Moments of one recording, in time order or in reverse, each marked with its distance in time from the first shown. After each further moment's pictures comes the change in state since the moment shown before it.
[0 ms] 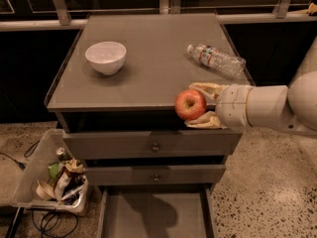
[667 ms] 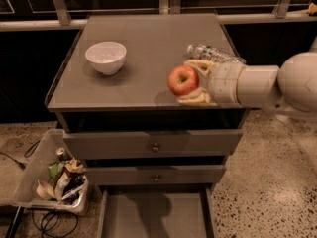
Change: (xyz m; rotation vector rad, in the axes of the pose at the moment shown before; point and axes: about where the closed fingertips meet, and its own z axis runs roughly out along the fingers) arm -0.020 -0.053 0.015 0.099 -0.050 0.053
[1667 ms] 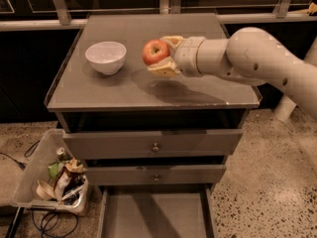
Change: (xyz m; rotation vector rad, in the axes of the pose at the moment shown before) arm -0.023 -0.072 0.102 0.042 -0.082 0.219
